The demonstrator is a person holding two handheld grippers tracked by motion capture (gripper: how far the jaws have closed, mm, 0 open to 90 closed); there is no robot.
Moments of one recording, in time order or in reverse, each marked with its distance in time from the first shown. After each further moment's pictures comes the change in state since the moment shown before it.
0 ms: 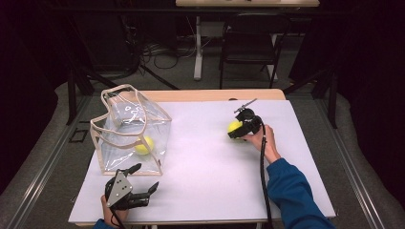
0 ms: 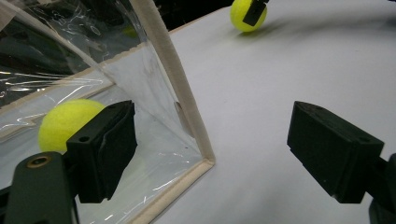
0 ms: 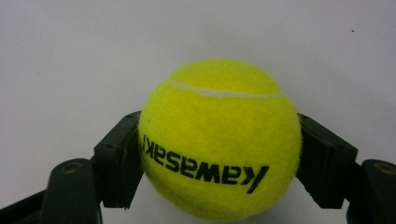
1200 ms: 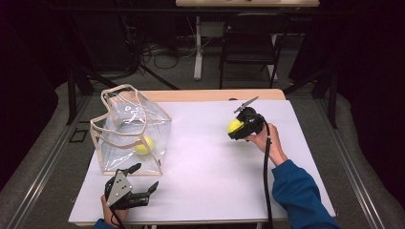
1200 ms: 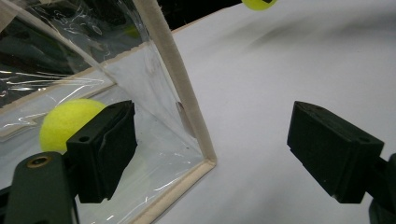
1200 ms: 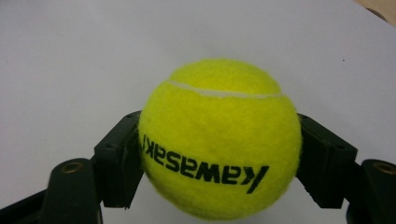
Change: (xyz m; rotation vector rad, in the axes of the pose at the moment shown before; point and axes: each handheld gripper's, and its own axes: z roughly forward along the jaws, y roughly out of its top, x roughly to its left) left arm 0.001 0.000 0.001 -0.001 0.000 -0.005; right arm 0.025 0.005 -0.044 -0.030 0.001 -0.109
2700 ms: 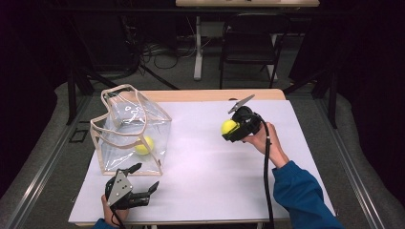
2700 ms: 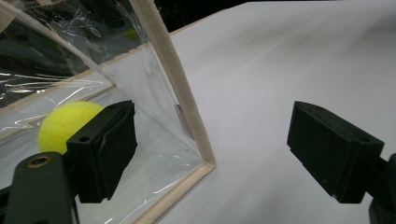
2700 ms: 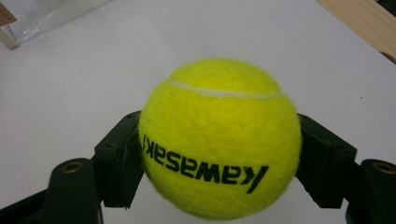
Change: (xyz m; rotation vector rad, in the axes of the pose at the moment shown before) left arm 0.000 0.001 0.001 -0.007 0.000 0.000; right arm 0.032 0.018 -0.031 -0.033 0.051 -0.091
